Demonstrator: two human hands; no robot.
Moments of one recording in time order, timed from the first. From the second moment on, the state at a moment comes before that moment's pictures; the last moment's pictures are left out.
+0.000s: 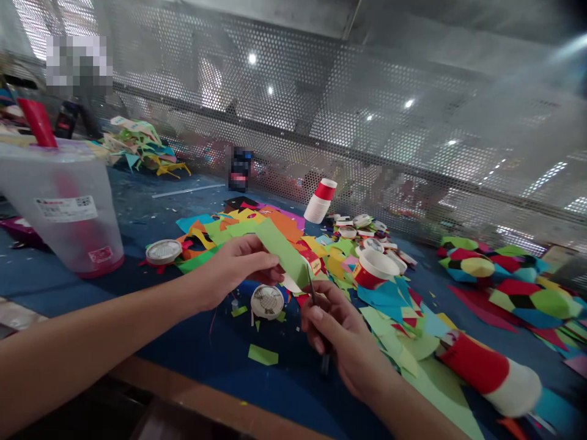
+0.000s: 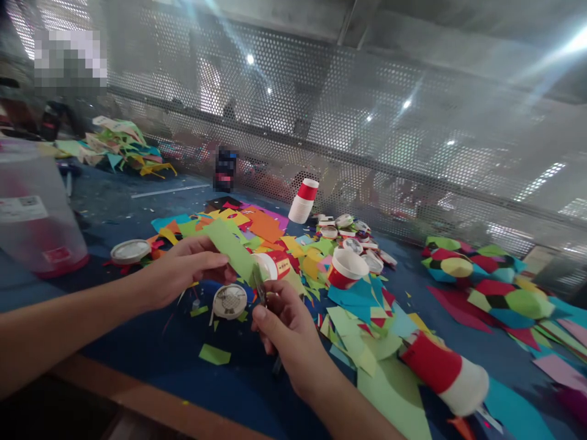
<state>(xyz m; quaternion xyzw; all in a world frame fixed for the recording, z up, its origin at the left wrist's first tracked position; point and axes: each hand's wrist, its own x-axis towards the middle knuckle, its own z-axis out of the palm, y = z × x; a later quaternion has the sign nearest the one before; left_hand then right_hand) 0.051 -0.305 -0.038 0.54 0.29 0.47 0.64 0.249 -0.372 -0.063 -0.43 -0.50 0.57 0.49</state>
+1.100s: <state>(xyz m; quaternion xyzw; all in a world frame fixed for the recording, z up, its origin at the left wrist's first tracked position) 0.041 -0.299 -0.036 0.75 0.26 0.42 0.43 0.248 -0.376 -0.065 -0.41 -0.55 0.60 0.41</state>
